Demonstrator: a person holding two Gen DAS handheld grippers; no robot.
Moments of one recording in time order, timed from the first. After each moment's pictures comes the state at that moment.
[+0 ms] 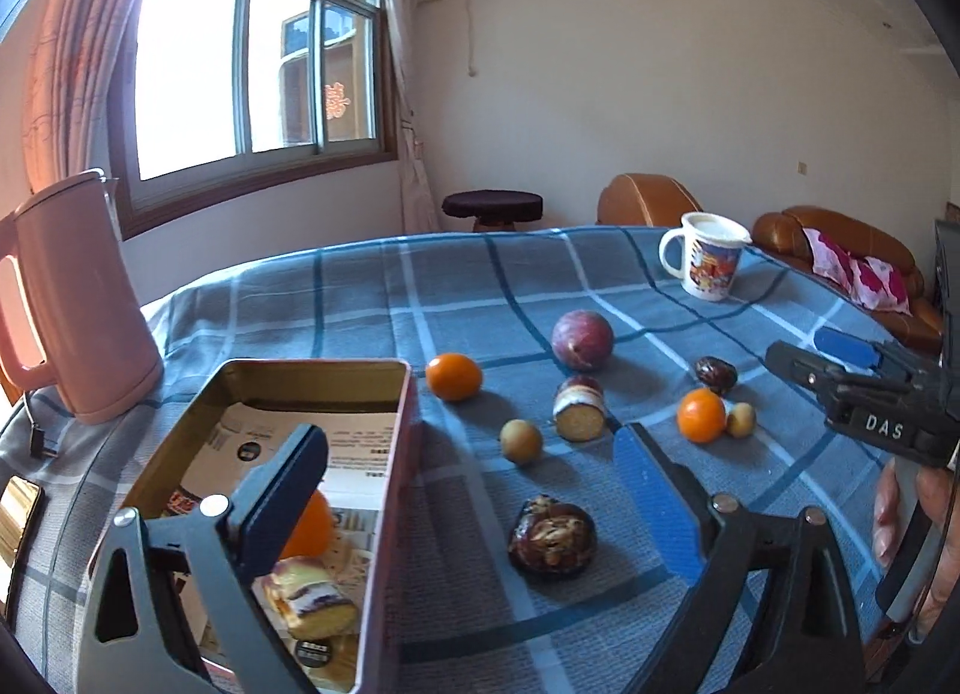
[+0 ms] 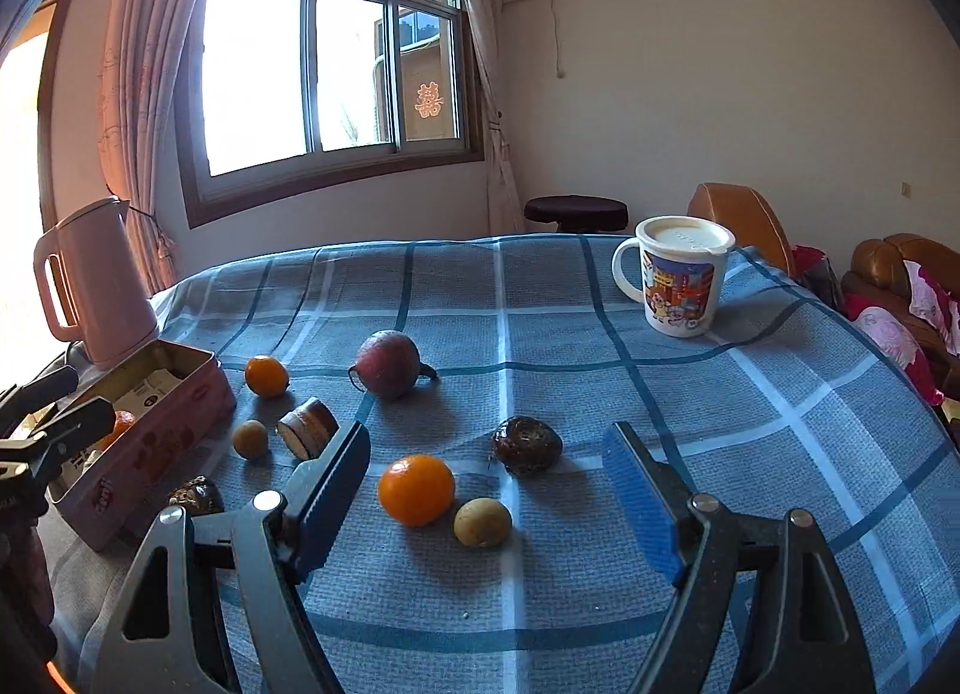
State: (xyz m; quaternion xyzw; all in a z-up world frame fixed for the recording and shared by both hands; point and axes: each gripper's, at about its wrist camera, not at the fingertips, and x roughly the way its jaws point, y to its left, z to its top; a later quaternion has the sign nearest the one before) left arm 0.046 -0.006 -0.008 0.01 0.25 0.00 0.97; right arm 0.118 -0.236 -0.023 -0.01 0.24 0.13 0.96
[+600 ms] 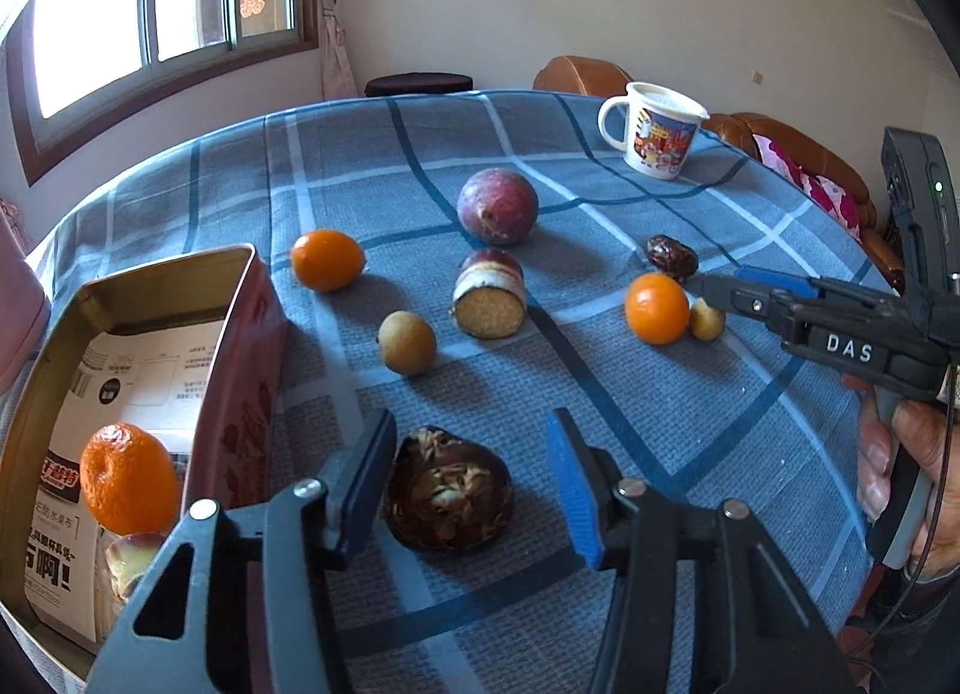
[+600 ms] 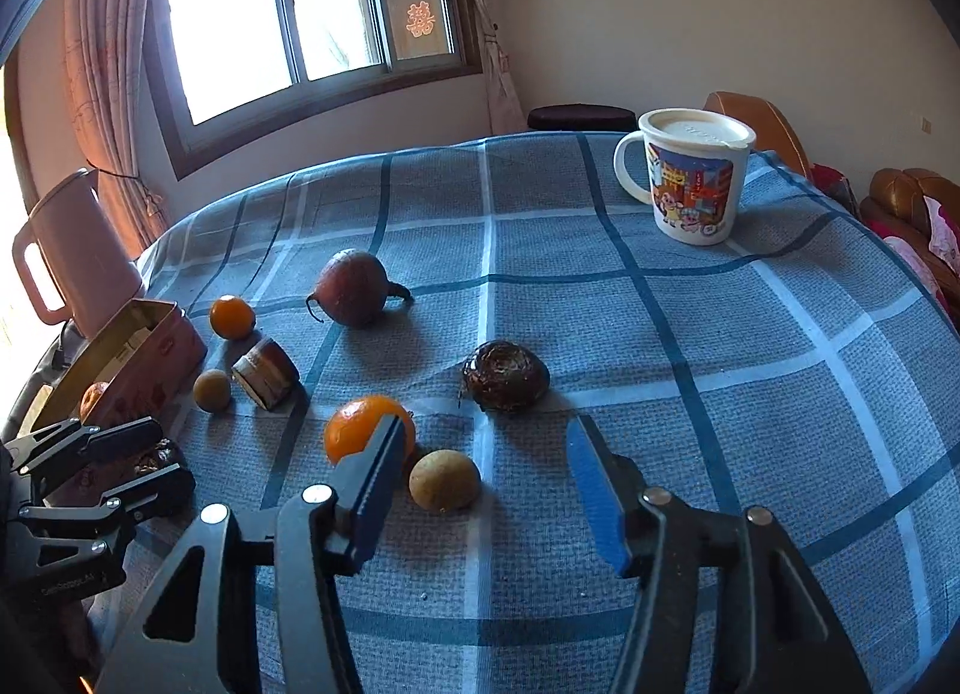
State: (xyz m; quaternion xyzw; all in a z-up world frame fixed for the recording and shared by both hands) left arm 0.085 -0.028 -0.047 -0.01 0.39 -0.08 0.92; right arm 0.162 -0.240 -0.053 0.00 0.38 0.16 0.91
